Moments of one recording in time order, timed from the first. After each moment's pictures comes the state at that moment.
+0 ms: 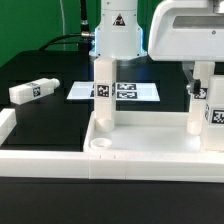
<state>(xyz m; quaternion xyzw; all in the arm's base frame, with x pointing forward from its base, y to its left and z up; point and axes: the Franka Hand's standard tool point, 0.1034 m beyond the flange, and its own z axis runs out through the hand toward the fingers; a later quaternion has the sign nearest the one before) 0.638 0.106 0.110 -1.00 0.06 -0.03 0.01</state>
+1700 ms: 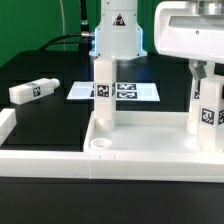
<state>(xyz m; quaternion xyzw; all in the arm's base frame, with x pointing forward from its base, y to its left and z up) 0.638 0.098 0.109 -0.88 0.48 -0.02 0.04</state>
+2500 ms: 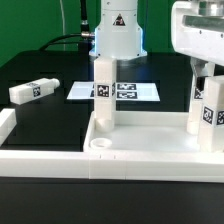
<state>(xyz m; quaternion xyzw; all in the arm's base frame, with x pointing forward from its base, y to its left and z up) 0.637 0.101 0.108 -0.83 0.56 -0.01 0.04</state>
